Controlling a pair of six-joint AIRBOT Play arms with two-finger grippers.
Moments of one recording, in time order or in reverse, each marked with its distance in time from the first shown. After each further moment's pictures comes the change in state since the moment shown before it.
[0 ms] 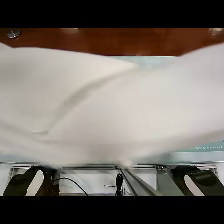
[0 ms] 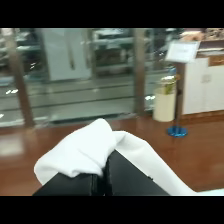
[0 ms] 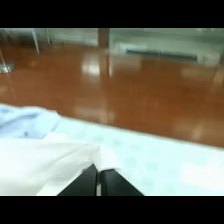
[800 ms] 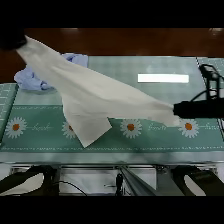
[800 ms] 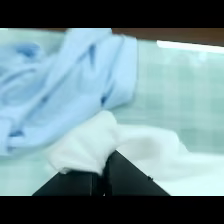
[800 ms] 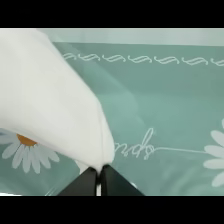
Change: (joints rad) left arm -0.161 -0.614 -0.317 0.166 0.037 -0.193; right arm 0.000 -0.219 -1.063 -0.012 -0.364 0.088
